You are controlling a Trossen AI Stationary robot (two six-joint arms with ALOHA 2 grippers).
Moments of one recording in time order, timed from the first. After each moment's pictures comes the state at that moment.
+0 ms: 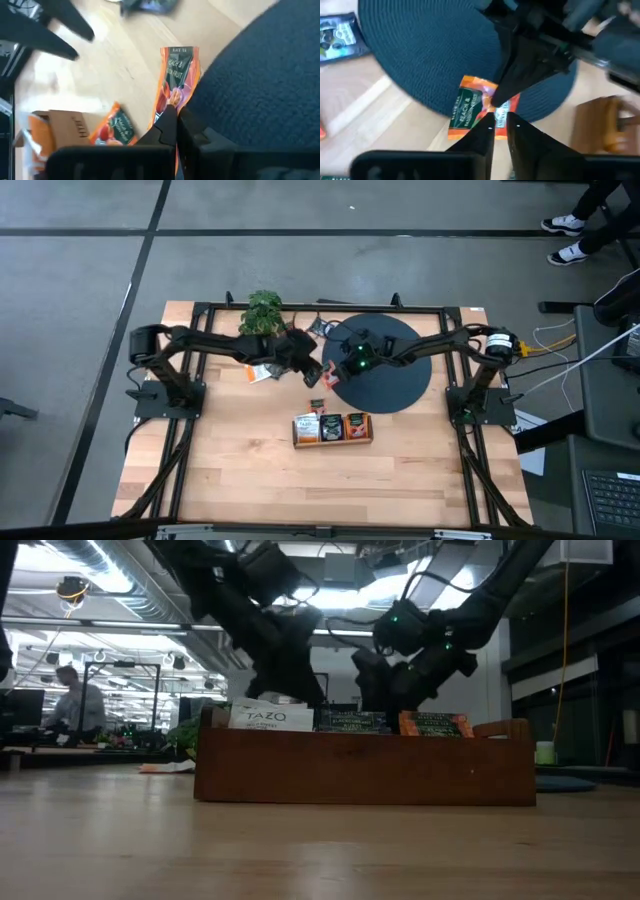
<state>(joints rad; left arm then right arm) 0.25 1.63 0.97 -0.05 0.04 -0.47 -0.32 1.77 0.86 0.17 -0.31 0.59</state>
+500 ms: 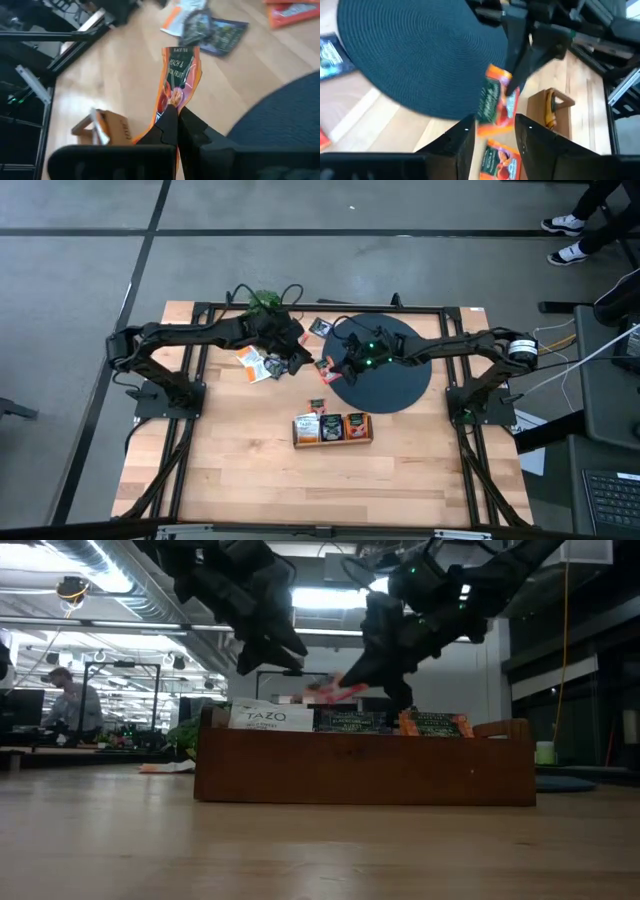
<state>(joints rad) 0.38 1.44 0.97 -0.18 0.32 -0.37 -0.27 1.60 0.86 0.16 -0.31 0.49</state>
